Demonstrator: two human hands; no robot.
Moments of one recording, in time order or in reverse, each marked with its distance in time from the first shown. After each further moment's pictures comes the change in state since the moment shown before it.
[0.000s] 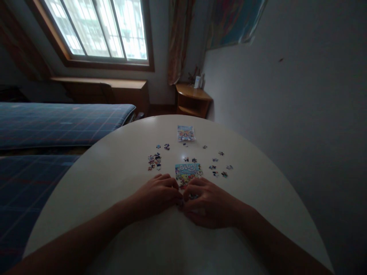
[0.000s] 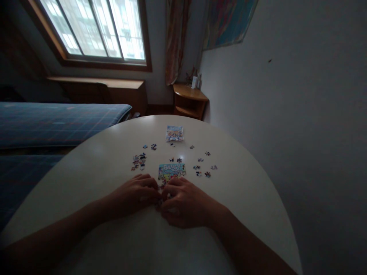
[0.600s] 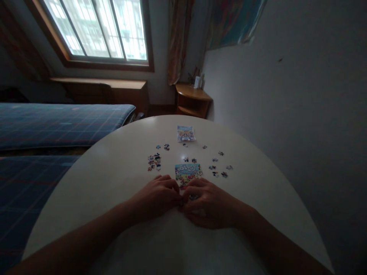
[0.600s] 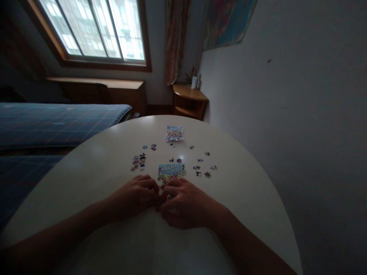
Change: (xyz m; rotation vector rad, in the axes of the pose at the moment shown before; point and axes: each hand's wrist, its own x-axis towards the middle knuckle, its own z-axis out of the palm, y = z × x) left_hand 0.002 0.005 0.002 -0.068 0.040 -0.026; right_hand -0.001 0.001 0.002 0.016 -0.009 0.002
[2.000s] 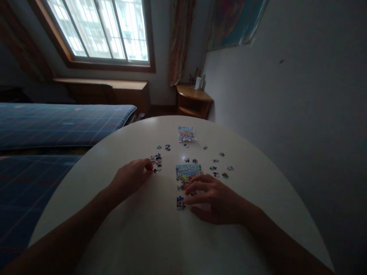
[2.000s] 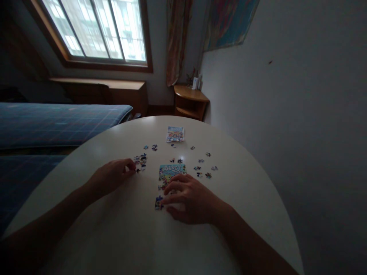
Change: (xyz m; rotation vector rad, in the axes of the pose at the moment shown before) left_hand -0.018 -0.041 -0.049 0.288 0.068 -0.715; right_hand -0.005 0.003 -0.011 0.026 0.116 0.018
